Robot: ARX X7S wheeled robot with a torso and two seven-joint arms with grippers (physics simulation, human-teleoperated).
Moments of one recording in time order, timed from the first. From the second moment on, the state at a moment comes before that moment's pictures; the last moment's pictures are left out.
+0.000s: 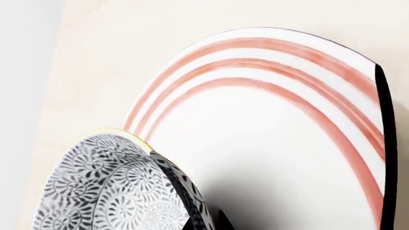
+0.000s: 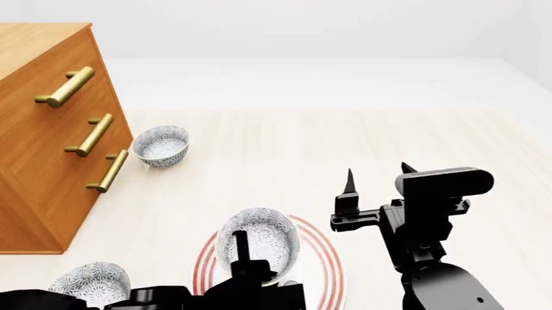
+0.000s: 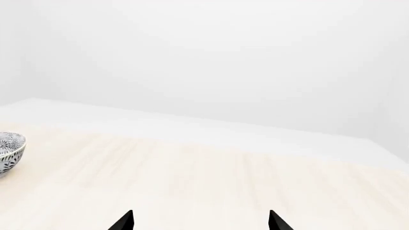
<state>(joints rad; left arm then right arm) -1.05 -0.51 1.55 0.46 -0.53 -1.06 -0.20 0.30 0.28 -0.13 -0.60 0.30 0.84 0.21</state>
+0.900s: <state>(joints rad) -1.17 -0.57 1.38 0.81 -0.77 -1.39 -0.20 0.30 0.29 -0.13 -0.60 0.31 0.84 0.23</state>
